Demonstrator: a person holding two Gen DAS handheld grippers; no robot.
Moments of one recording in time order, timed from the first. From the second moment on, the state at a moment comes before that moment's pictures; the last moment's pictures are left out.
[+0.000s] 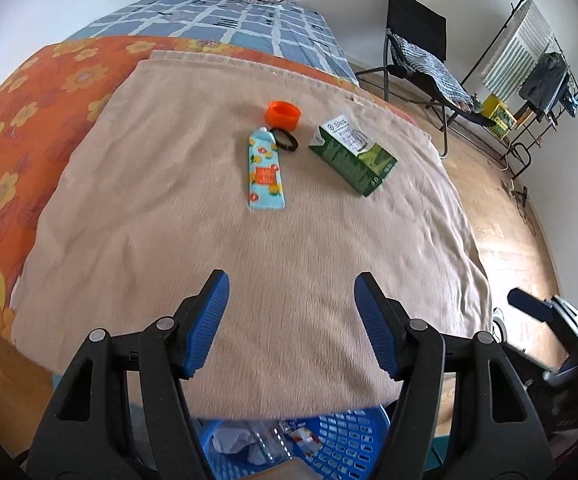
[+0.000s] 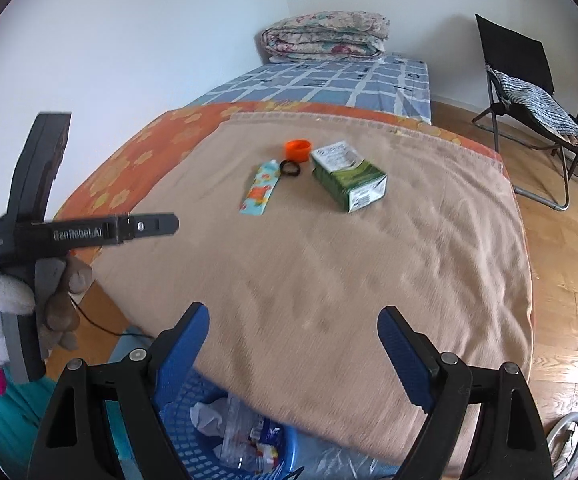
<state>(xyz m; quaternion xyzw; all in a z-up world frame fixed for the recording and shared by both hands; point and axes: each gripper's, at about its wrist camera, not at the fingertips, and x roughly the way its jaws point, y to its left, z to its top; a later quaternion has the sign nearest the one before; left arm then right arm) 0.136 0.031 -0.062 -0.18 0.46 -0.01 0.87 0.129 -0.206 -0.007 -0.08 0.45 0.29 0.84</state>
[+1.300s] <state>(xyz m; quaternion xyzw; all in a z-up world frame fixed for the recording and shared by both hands) 0.297 0.046 -0.151 -0.11 0.48 0.05 0.87 0.347 -0.131 -0.071 -0.08 0.45 0.25 0.85</state>
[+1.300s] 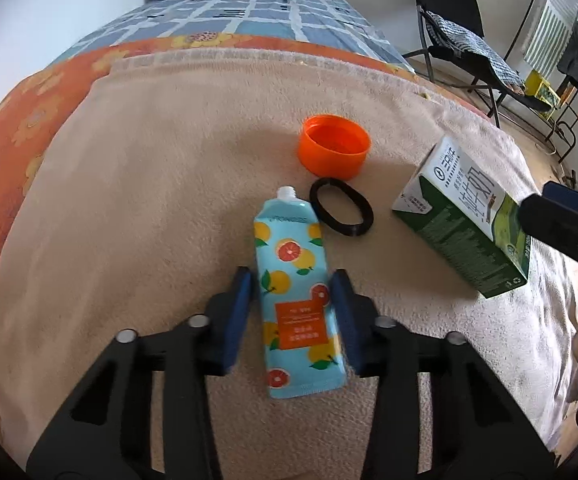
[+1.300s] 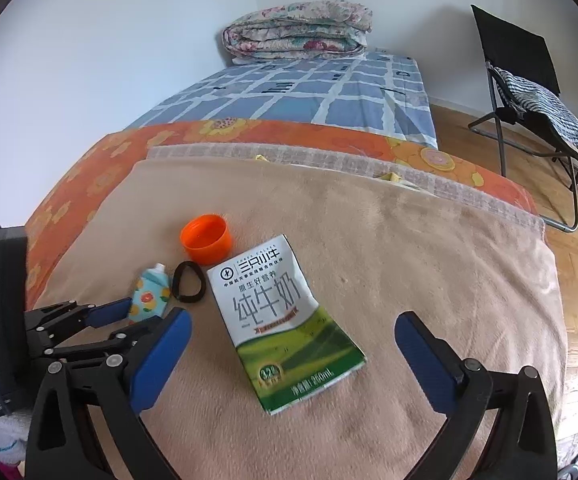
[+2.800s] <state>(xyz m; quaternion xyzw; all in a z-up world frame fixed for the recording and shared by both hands) 0.265 0.057 -0.126 -0.14 0.44 -0.02 0.89 0.296 -0.149 -0.054 -0.11 0.45 0.26 0.85</state>
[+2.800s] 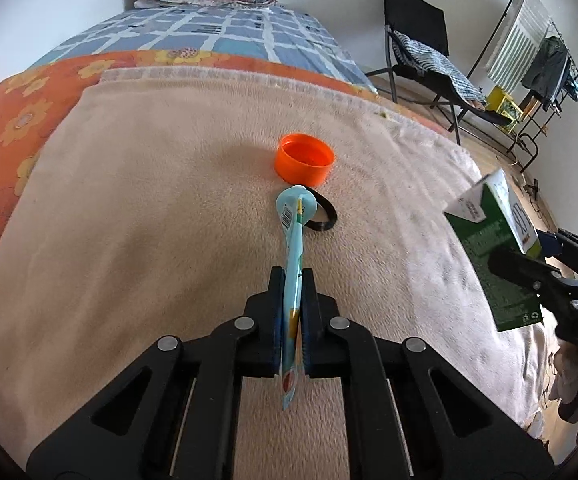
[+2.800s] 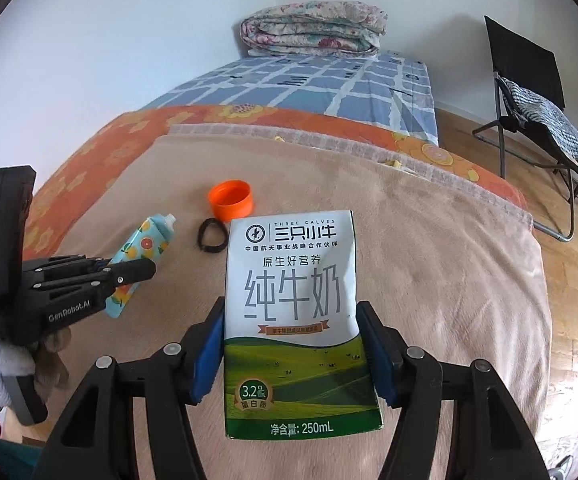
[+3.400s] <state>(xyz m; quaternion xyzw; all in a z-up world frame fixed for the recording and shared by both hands) 0.159 0.032 -0.050 -0.10 0.41 -0.06 0.90 0.173 -0.210 0.023 -0.10 0.39 0.31 0.86</state>
